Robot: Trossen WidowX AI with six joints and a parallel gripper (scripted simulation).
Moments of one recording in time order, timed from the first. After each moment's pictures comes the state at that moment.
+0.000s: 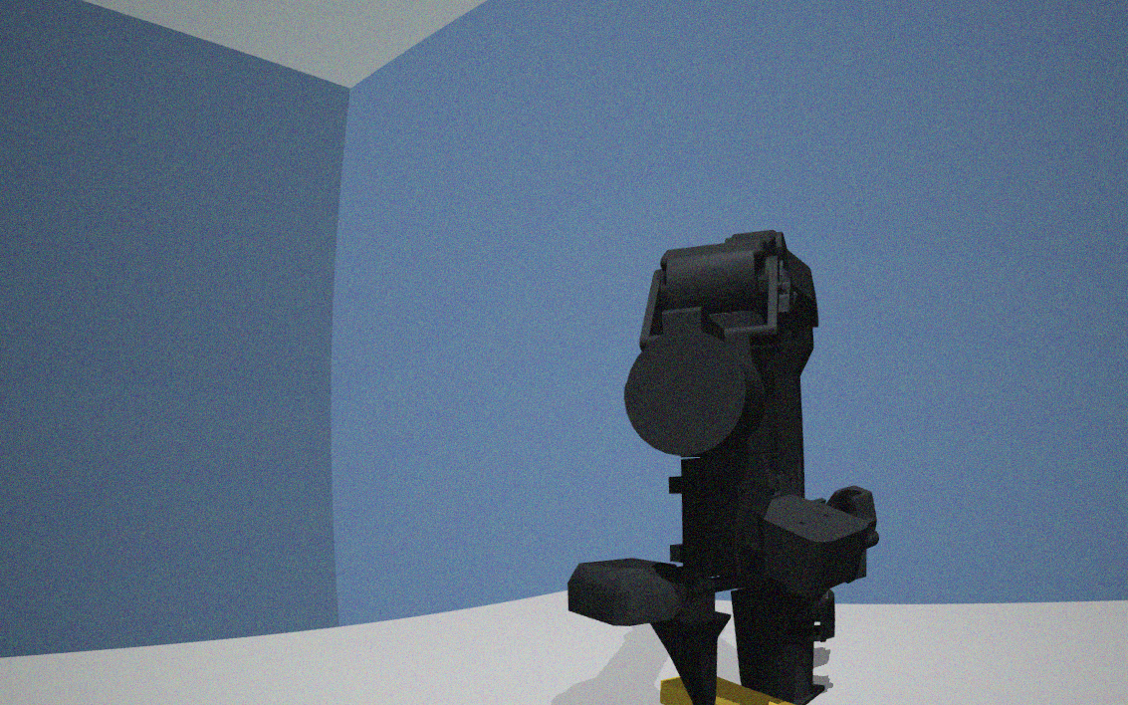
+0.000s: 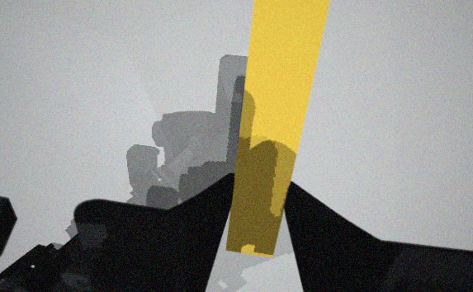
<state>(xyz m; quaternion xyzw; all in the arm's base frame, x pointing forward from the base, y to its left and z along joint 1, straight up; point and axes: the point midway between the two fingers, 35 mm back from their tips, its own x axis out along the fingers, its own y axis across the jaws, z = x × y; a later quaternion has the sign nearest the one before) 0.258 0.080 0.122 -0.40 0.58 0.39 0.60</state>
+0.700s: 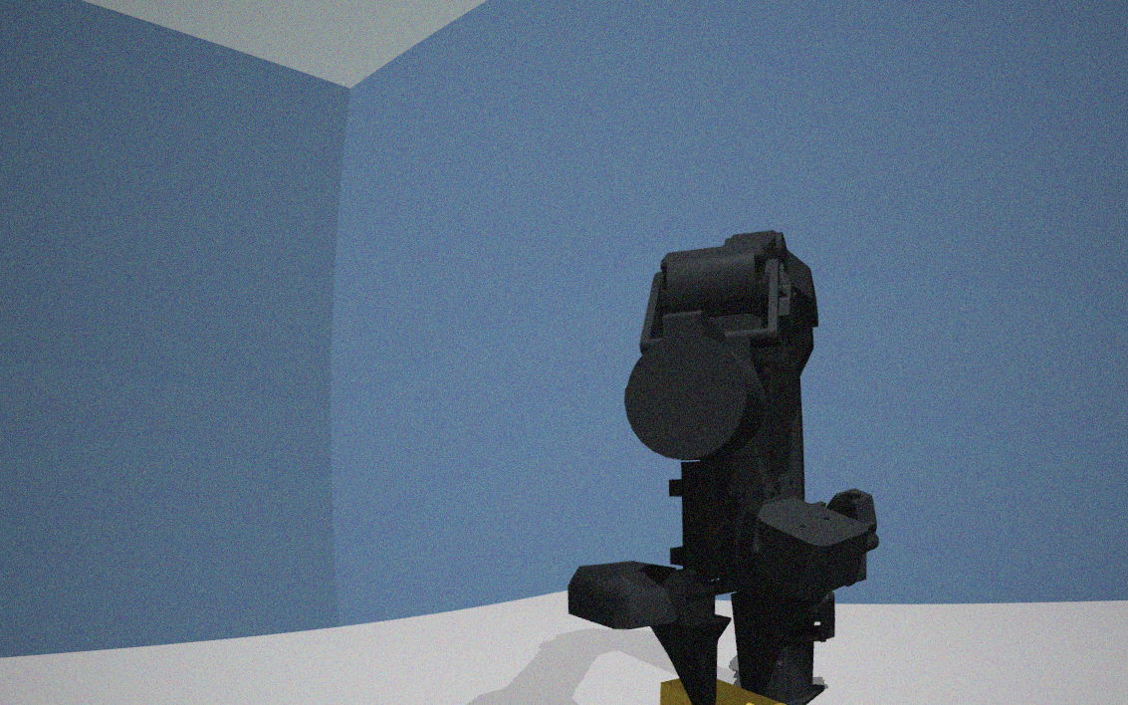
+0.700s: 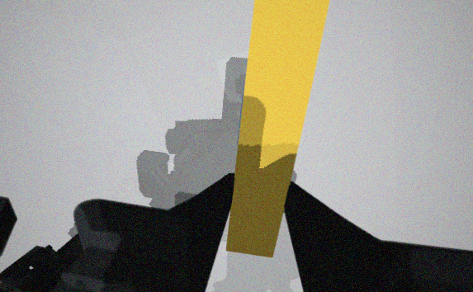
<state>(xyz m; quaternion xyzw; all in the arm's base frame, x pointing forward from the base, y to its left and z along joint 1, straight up) 0.258 0.080 0.120 -0.40 0.58 0.39 0.60</state>
